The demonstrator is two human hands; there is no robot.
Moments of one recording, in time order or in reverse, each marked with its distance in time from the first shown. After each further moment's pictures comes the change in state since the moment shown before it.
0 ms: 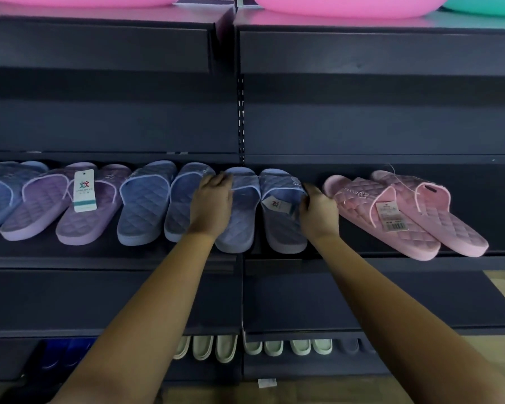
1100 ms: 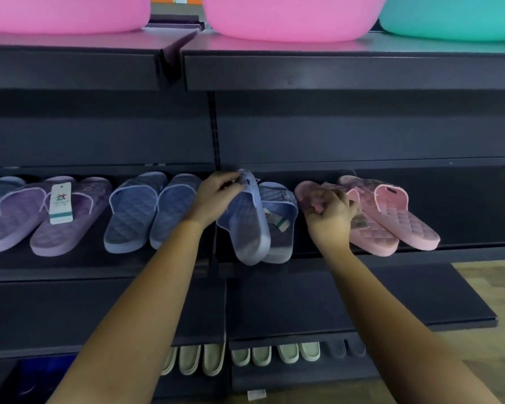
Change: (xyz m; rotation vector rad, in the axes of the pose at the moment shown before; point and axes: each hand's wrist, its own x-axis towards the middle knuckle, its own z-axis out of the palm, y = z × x) left_hand 0.015 0.066 -0.032 -0.853 -0.220 -0.185; right_hand -0.023 0.030 -0.064 0.149 0.164 0.209
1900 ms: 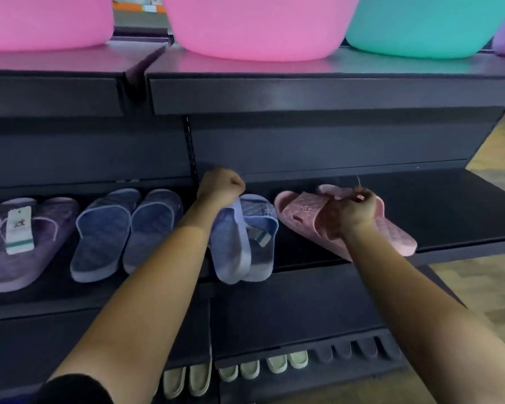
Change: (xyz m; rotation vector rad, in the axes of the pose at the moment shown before) left_hand 0.064 0.033 0.036 0.435 -0.054 -0.075; right_hand 0.060 0.024 -0.056 0.558 0.119 0.497
